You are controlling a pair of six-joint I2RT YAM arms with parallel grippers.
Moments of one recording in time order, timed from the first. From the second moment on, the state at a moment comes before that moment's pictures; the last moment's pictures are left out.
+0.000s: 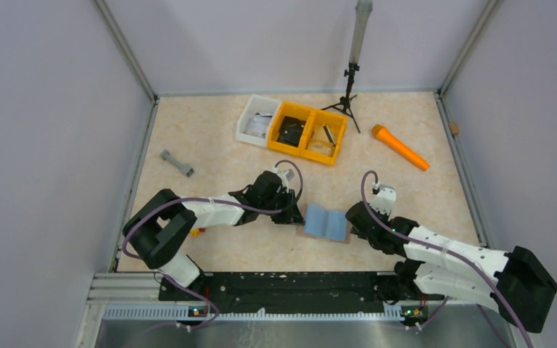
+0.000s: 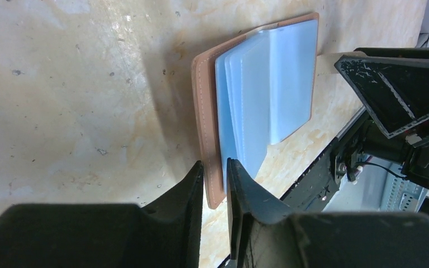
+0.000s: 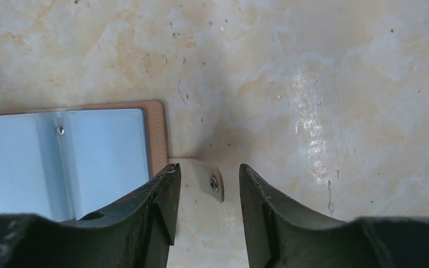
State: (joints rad) left arm -0.79 1.58 0.68 0.14 0.36 -0.78; right arm 0.88 0.93 0.41 -0.54 0.60 1.01
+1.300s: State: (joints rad) left arm -0.79 1.68 0.70 0.18 0.43 -0.76; right arm 0.88 1.12 0.16 0.68 0.03 0.87
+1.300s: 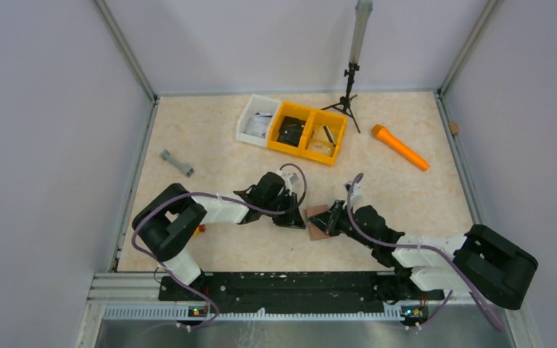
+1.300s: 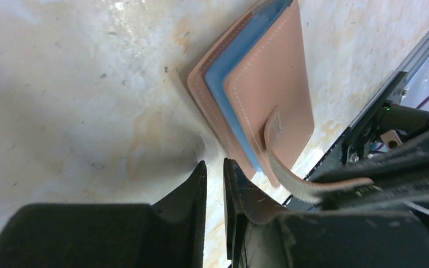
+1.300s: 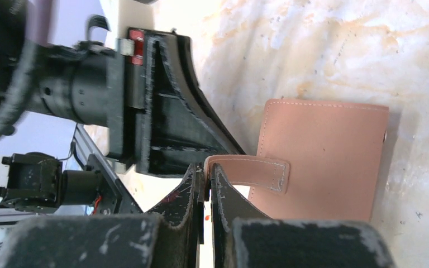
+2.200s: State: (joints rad) left arm -0.78 1.13 0.63 -0.28 0.20 -0.68; right arm 0.74 1.95 0.21 1.56 -0.25 1.36
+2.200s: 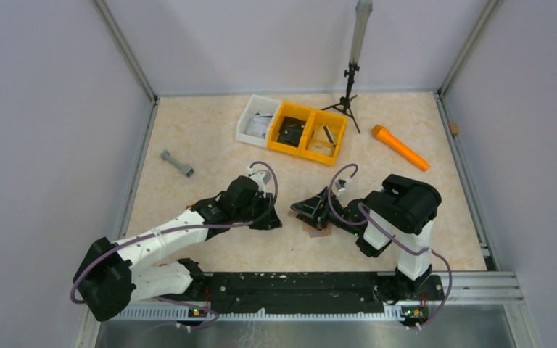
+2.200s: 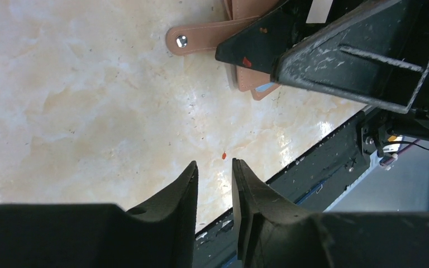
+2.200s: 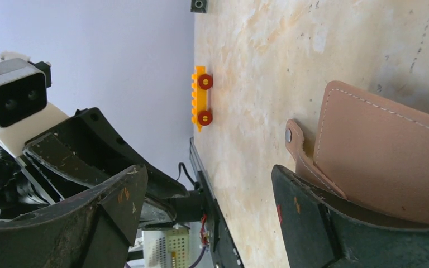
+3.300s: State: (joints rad) left arm -0.47 0.69 0.60 -0.35 -0.67 -0.53; right arm 0.44 0.93 0.50 0.12 0.15 0.54
